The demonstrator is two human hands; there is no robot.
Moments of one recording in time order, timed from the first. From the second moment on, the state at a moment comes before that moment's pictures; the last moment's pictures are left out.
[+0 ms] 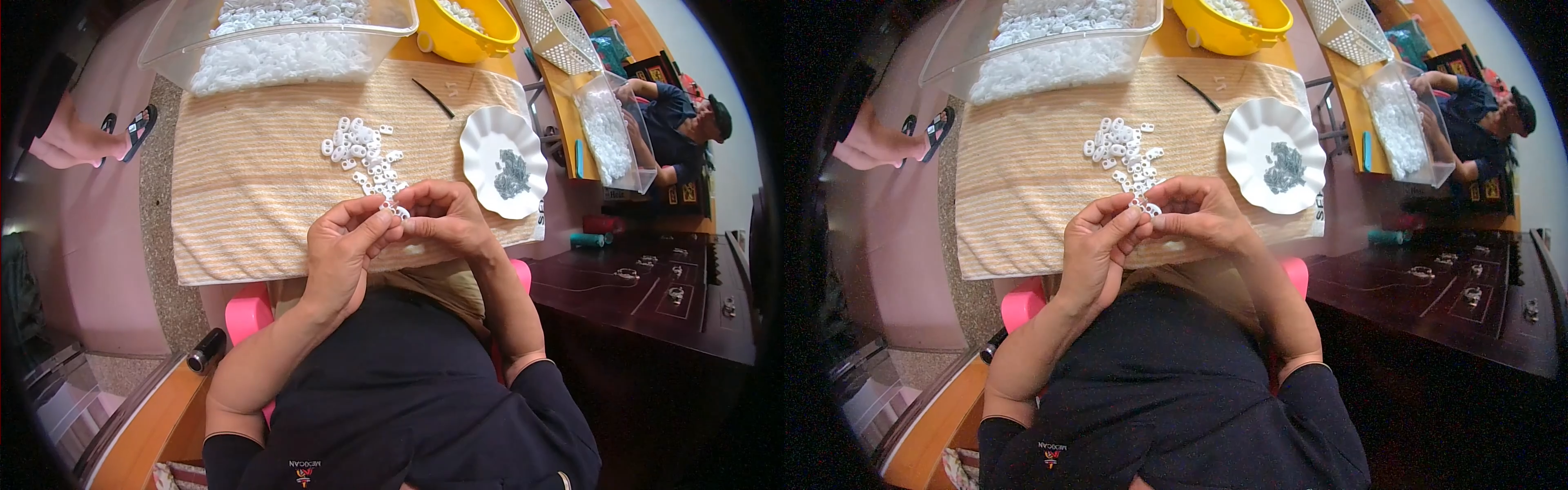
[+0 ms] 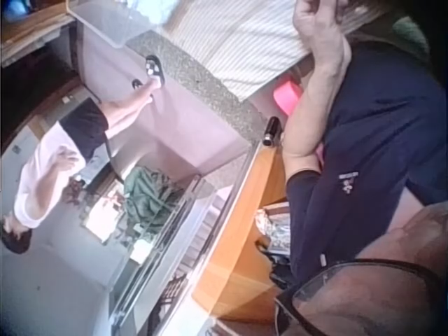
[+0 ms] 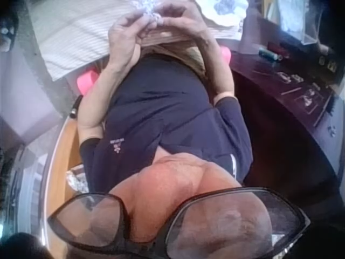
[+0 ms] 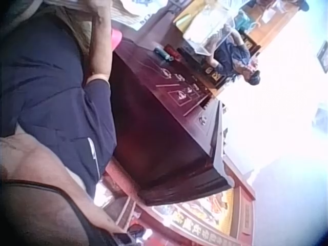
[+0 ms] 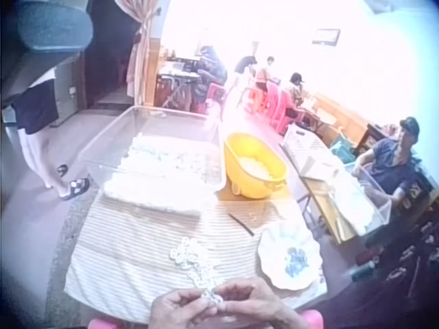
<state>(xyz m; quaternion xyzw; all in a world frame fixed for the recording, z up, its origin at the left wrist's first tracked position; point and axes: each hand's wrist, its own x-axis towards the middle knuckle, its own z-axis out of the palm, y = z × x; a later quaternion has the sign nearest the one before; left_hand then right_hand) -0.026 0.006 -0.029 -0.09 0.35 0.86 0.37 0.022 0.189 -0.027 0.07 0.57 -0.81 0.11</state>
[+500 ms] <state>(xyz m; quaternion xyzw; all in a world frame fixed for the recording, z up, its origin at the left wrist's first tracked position) -0.026 0.006 -0.029 -0.07 0.36 0.85 0.38 0.022 0.196 -0.028 0.07 0.57 -0.81 0.08</state>
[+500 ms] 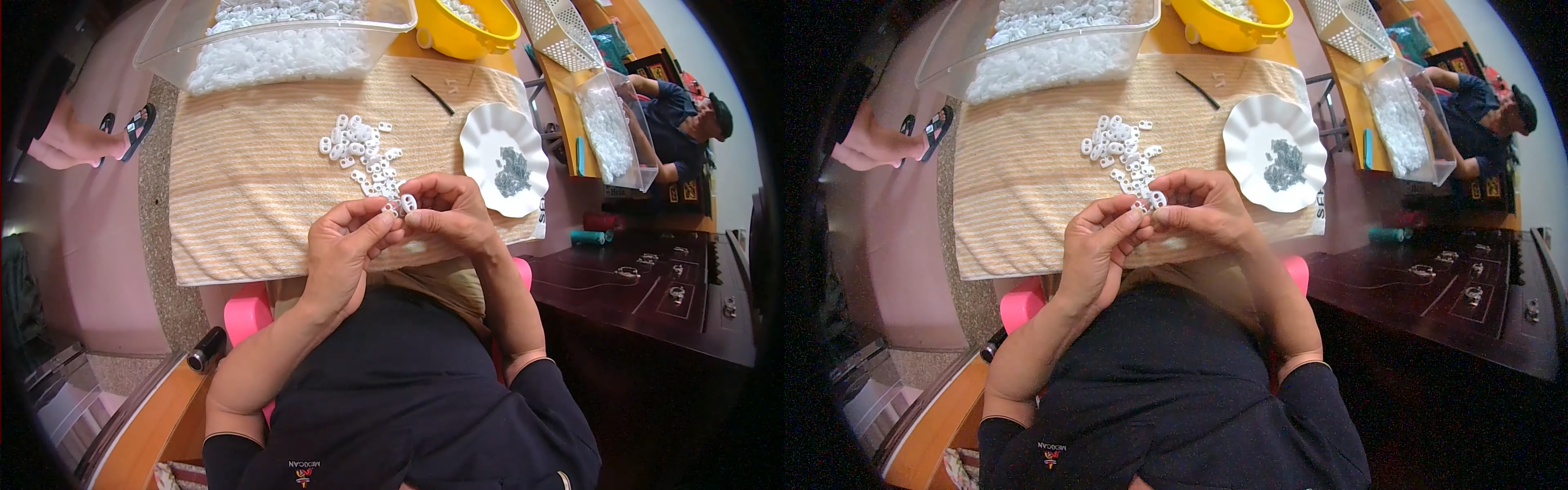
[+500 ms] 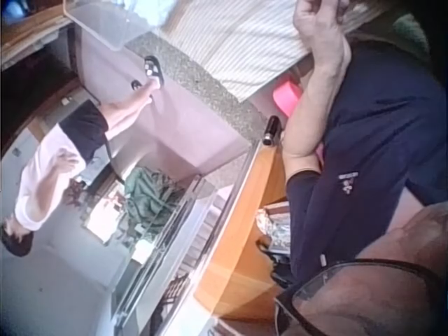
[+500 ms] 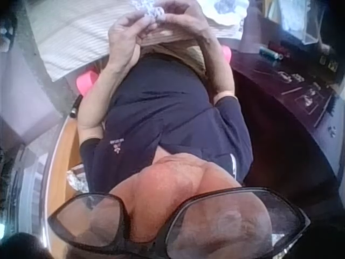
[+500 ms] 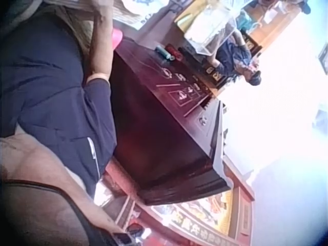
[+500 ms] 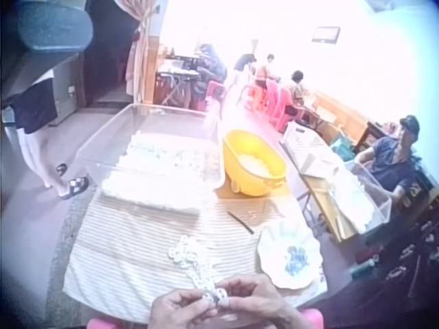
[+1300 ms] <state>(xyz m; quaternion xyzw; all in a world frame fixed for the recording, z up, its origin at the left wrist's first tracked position) -0.026 0.006 -0.030 -0.07 0.38 0.83 0.39 0.022 0.195 -0.034 0.06 0.60 -0.79 0.07</state>
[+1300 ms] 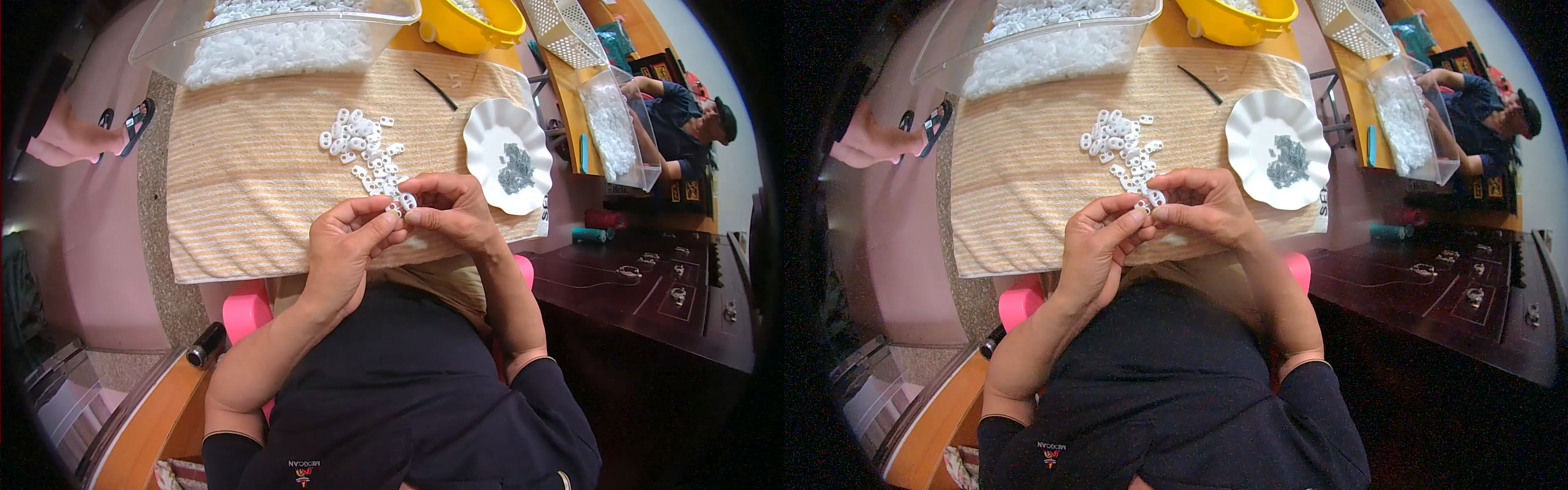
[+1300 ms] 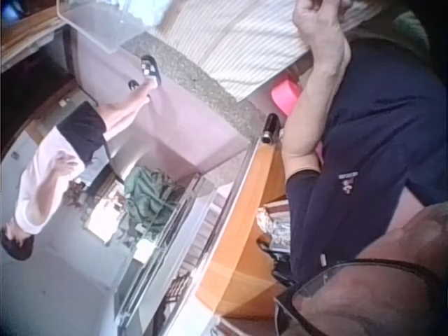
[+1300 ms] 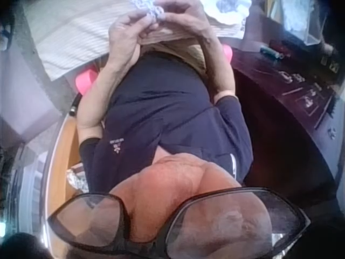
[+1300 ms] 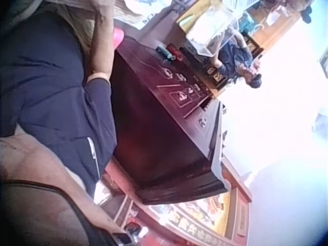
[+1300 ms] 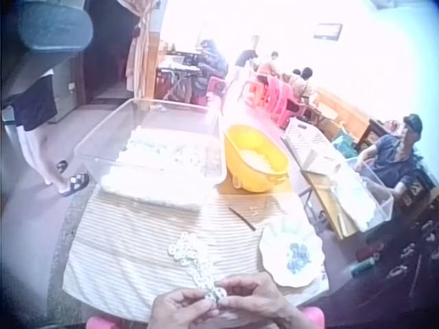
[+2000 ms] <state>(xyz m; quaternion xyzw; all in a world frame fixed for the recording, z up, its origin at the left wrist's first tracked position) -0.025 0.006 -0.031 -0.06 0.40 0.82 0.40 0.023 0.194 -0.033 0.06 0.62 -0.77 0.08</state>
